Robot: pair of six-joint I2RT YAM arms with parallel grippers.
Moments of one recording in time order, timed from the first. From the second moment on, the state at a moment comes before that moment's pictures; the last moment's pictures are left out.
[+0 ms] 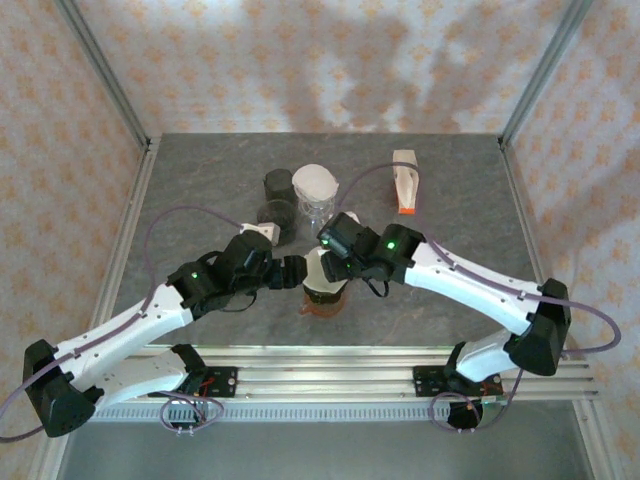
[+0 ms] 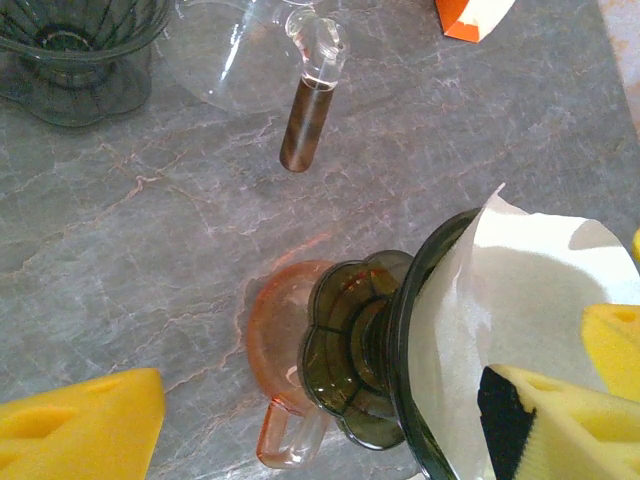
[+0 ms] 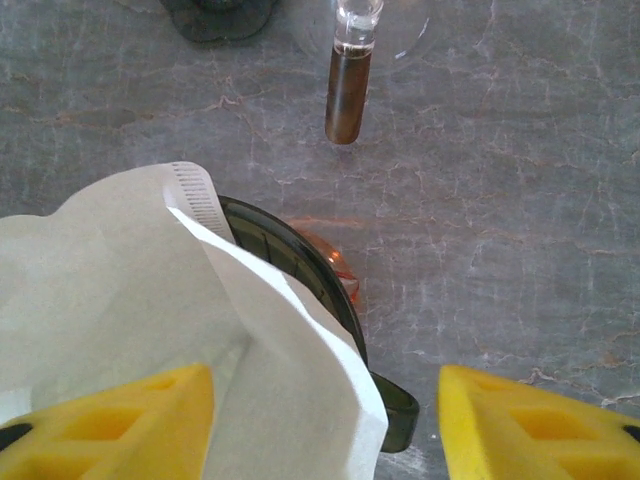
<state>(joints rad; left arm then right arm) -0.76 1.00 0.84 -0.60 -0.07 -0.75 1.00 1.42 1.33 -1.00 0.24 0.59</state>
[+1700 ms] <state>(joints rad) -0.75 0.96 0.77 -0.57 -0.04 -0.76 0.99 1.60 1.34 -1.00 0.22 0.58</state>
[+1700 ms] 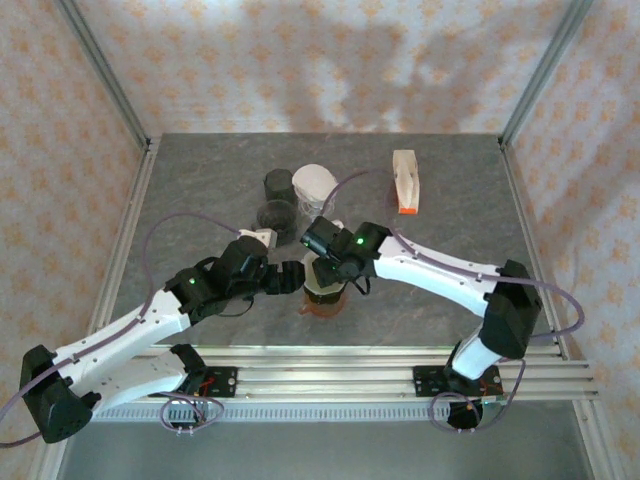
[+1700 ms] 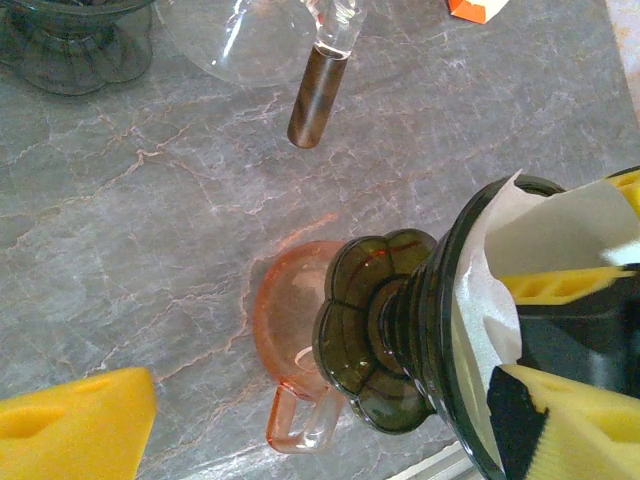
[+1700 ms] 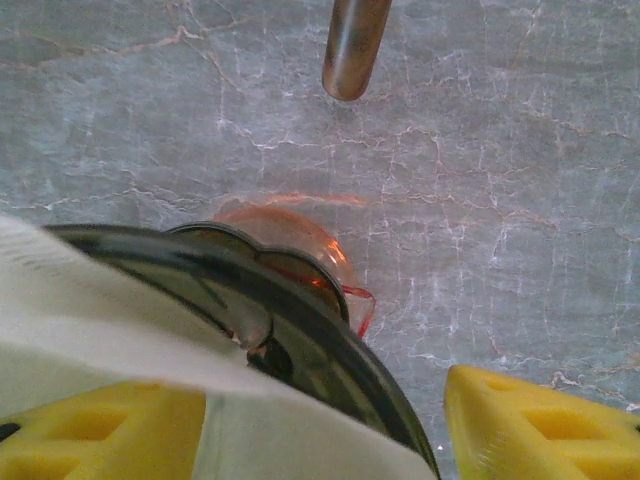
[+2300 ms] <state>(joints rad) -0.71 0.87 0.71 -0.50 0.01 -0.79 0.99 1.64 1.34 -1.00 0.22 0.58</state>
